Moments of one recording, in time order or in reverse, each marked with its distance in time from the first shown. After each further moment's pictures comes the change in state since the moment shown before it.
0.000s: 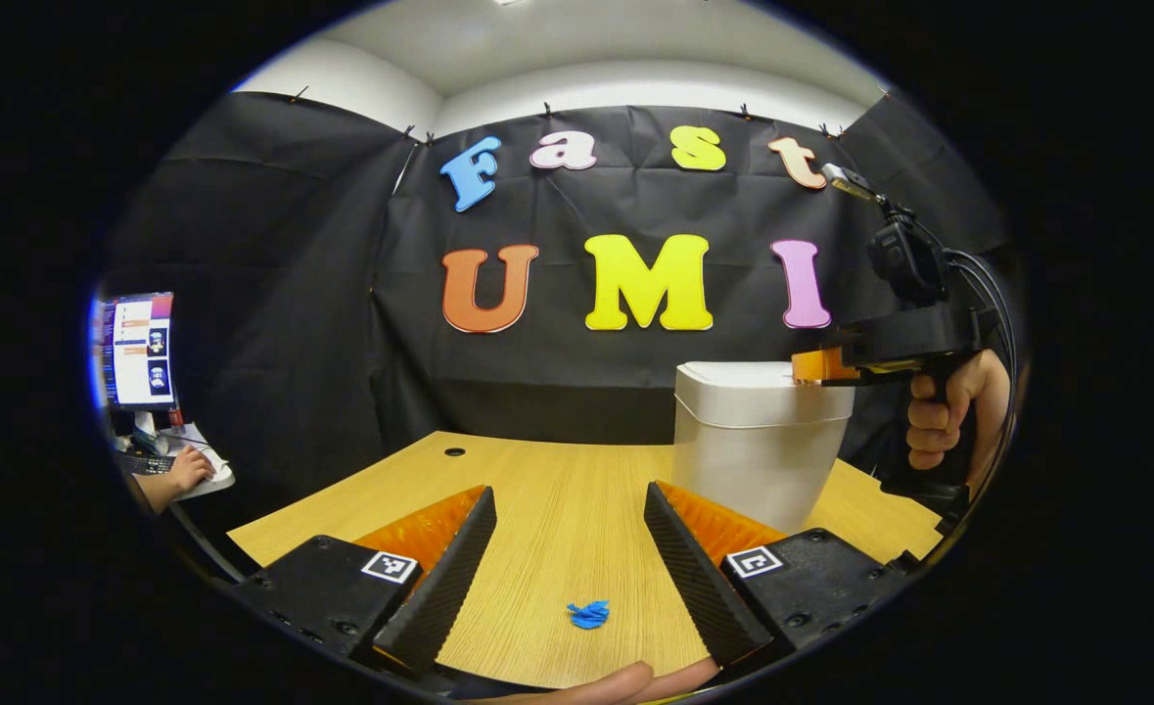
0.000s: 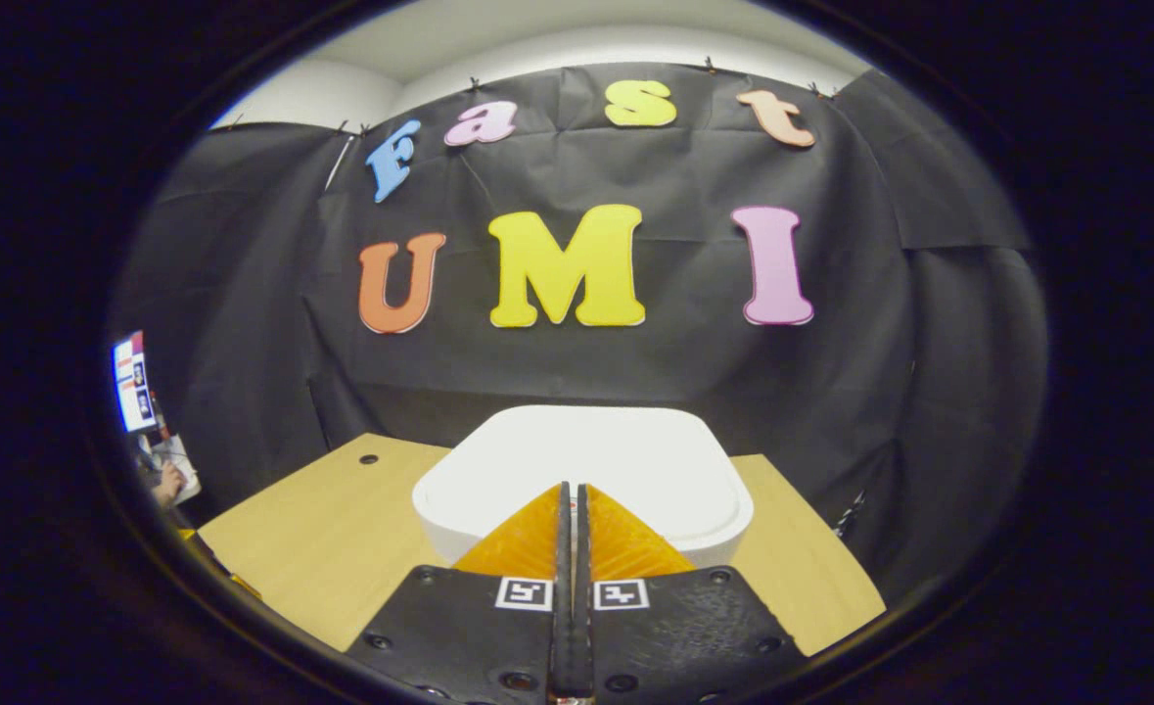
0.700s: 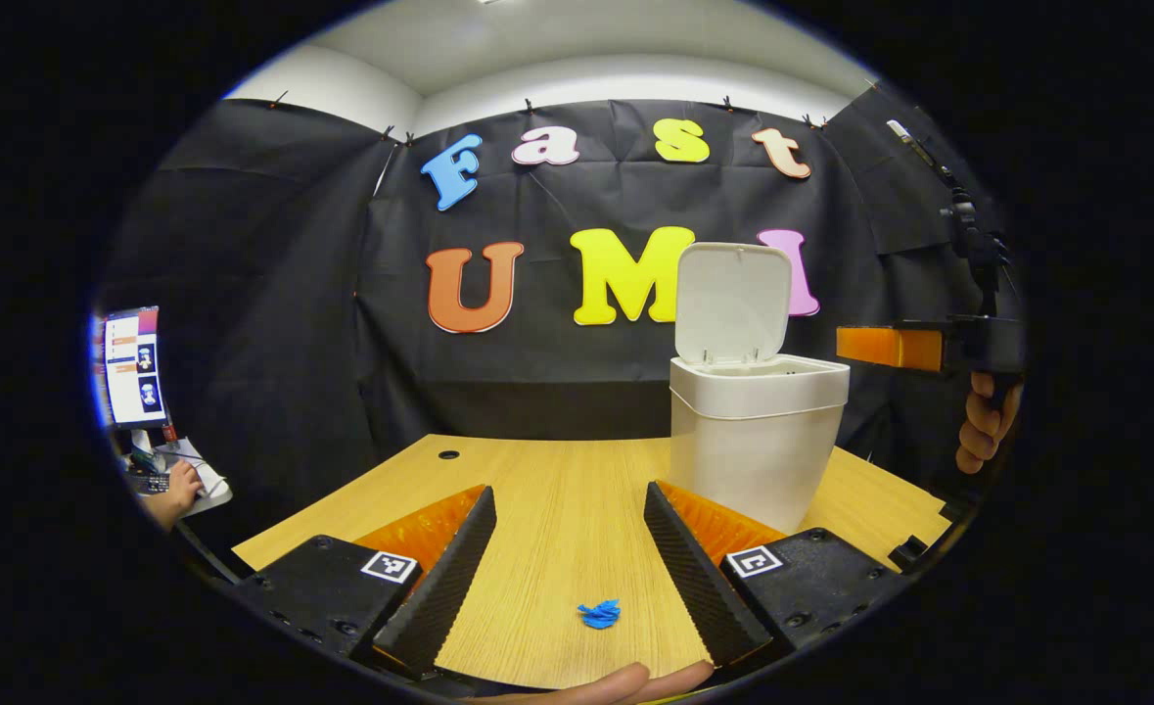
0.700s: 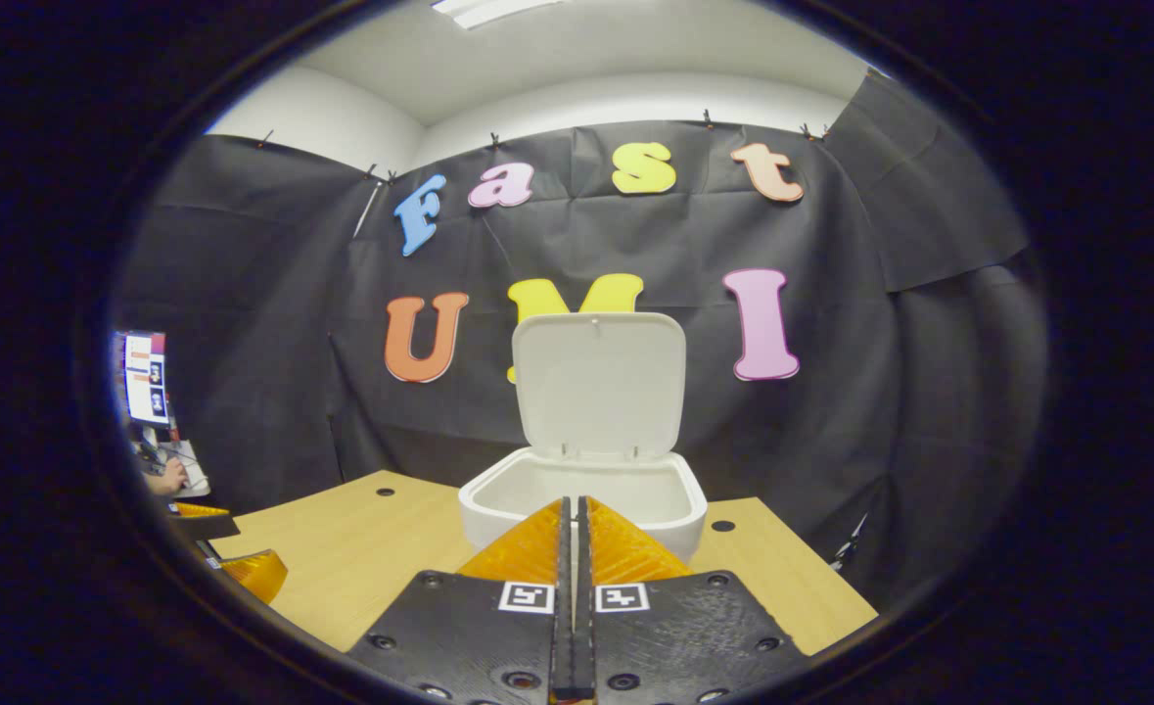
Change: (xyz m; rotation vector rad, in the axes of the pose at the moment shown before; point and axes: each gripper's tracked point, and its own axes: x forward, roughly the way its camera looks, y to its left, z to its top) left arm 0.000 0.012 -0.001 0.051 0.012 -0.039; right arm -0.085 0.001 0.004 -0.017 -0.197 0.066
